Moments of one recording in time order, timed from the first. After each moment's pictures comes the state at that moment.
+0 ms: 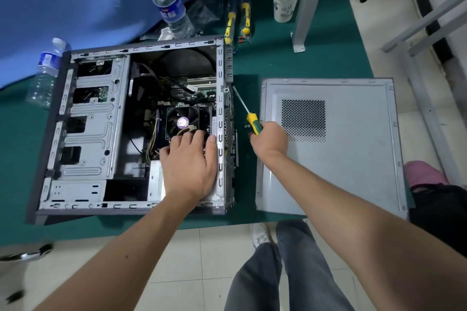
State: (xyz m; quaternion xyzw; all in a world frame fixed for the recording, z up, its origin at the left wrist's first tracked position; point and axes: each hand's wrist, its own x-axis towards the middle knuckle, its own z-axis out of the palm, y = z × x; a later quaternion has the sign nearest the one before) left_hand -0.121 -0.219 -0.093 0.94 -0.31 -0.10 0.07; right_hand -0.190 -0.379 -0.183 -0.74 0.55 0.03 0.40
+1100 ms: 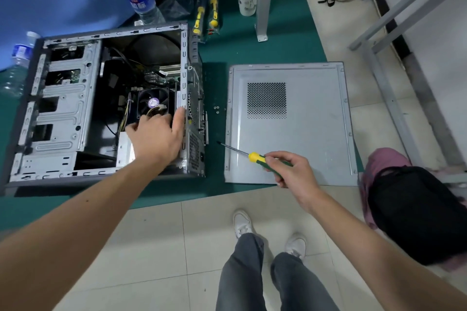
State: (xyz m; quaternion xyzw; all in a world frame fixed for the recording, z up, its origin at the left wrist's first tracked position) left_hand -0.134 -0.218 -0.085 0.94 -0.31 -0.11 0.03; right_hand -0.388 -0.349 -0.140 -0.49 0.49 -0.09 0.71
